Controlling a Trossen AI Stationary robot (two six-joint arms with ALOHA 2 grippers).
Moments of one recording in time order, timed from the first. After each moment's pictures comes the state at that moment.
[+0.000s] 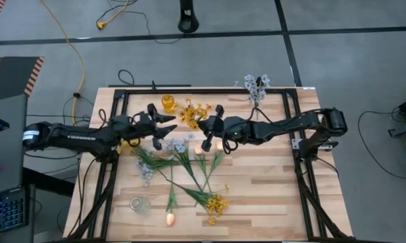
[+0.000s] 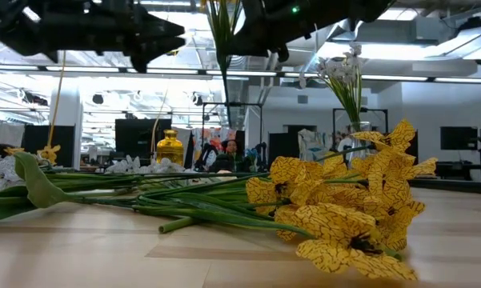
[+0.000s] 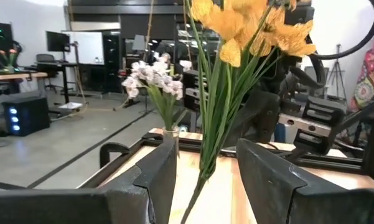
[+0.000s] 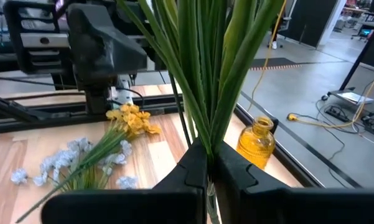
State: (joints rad) left arm 0.19 0.97 0.34 0.76 -0.04 -0.05; right arm 0.01 1.63 1.06 0.39 0.39 -0.03
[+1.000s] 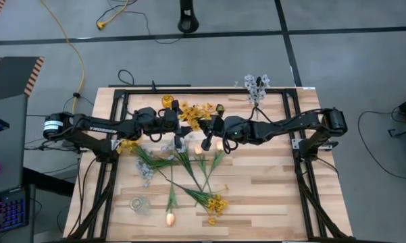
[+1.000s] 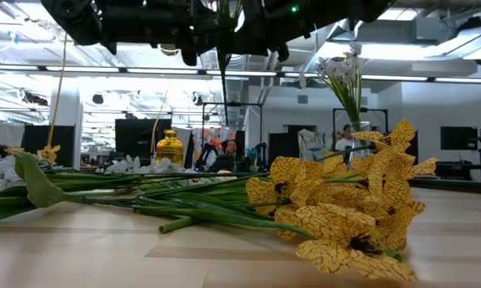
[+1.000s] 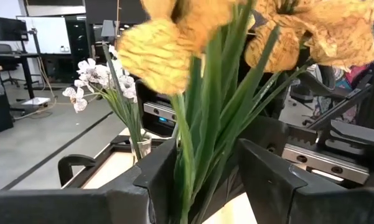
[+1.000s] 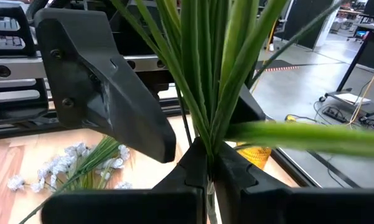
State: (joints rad) left arm 0.19 1.33 0.64 0.76 0.07 -0.02; right arm 0.01 1.62 1.06 0.40 0.39 -0.02
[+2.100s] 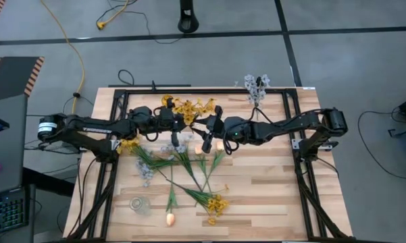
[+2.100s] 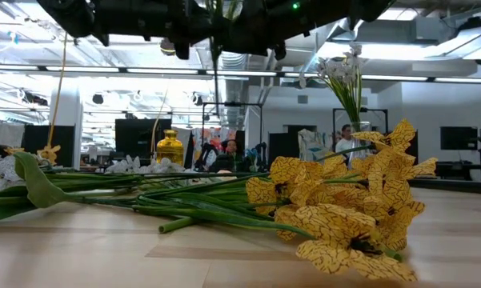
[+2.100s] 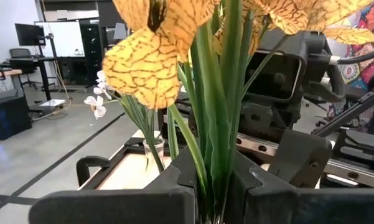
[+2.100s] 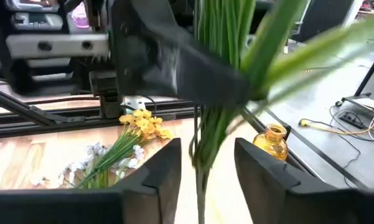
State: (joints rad) left arm 0.19 1.23 0.64 0.65 0.02 0.00; right arm 0.02 1.62 1.06 0.40 0.34 -0.03
